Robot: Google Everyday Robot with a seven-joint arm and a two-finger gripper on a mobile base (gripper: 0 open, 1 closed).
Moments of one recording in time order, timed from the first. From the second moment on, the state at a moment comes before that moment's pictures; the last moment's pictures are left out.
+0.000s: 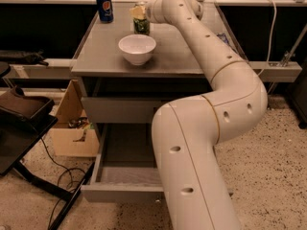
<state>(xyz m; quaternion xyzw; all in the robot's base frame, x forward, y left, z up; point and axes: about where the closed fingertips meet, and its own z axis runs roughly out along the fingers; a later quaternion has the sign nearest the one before) 0.984 0.031 0.901 -0.20 0.78 0.17 0.57</state>
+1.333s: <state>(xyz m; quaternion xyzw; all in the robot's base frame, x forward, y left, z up) 0.982 0.031 0.903 -0.20 0.78 0.17 0.57</state>
